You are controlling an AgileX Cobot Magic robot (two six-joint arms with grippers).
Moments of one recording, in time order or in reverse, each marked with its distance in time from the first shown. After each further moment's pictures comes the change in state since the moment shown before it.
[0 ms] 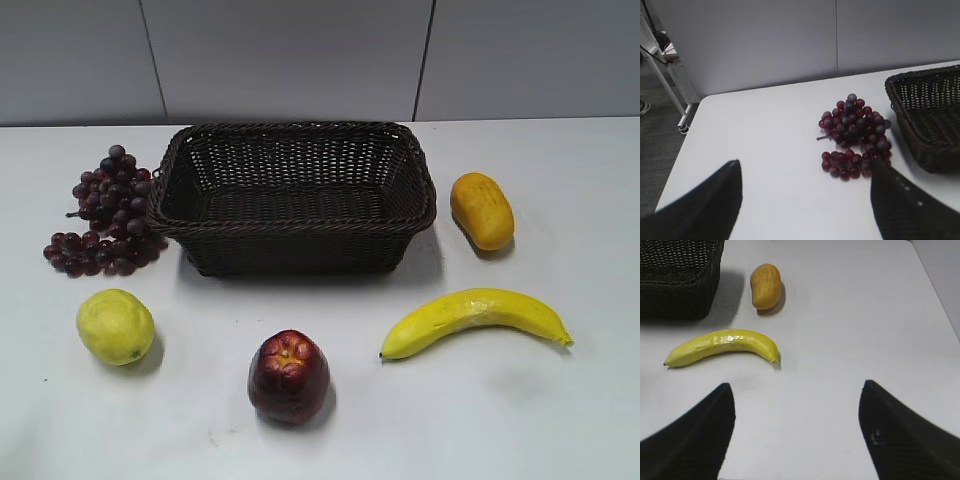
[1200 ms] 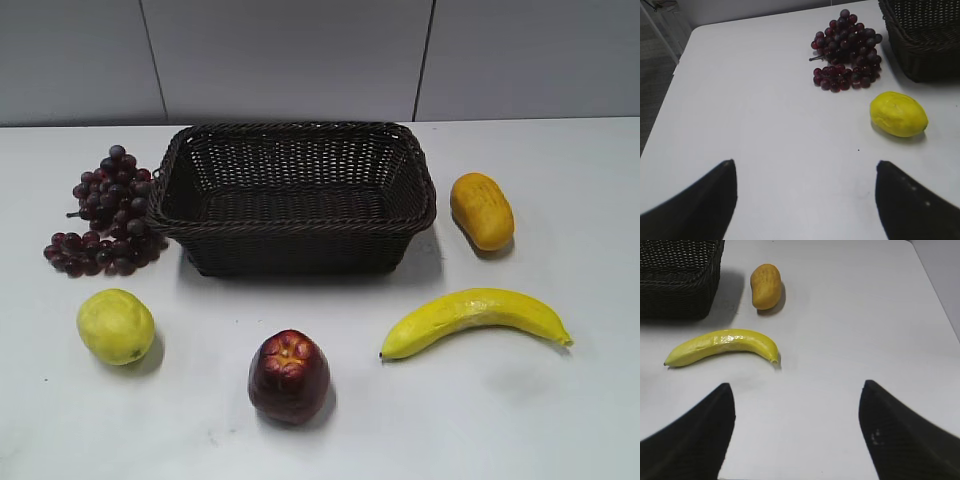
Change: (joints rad) left arm 0.000 -0.468 0.102 0.009 0.507 -0.001; right arm 0.000 0.000 0.000 0.000 0.000 0.000
